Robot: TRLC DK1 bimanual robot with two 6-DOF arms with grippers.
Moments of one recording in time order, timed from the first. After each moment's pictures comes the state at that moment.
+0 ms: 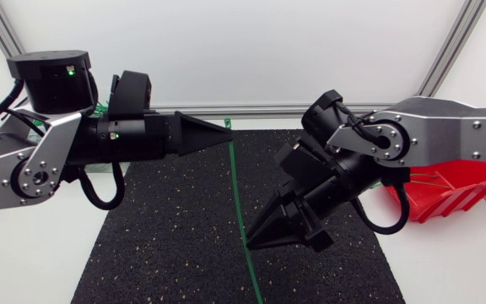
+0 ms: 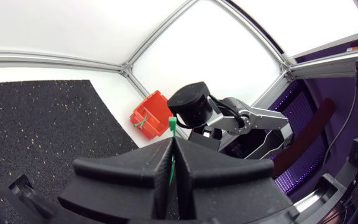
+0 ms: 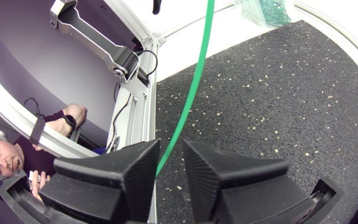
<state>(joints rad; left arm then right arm) -0.42 1.36 0.79 0.34 0.92 -0.60 0.53 1.53 0.97 -0.74 -0.96 -0.55</state>
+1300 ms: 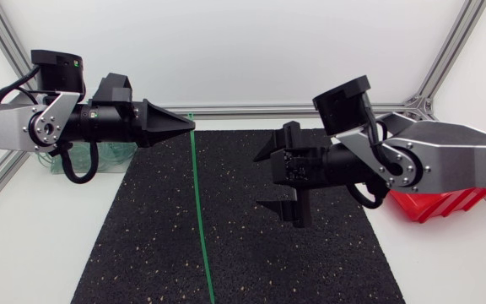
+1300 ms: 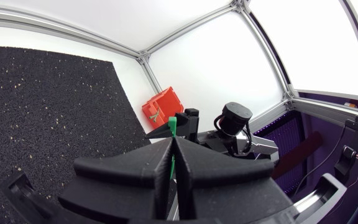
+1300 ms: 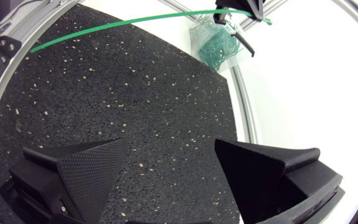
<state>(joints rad) -0.13 1.59 0.97 0.08 1.24 -0.52 0.54 1.46 0.84 -0.12 -0.34 -1.13</state>
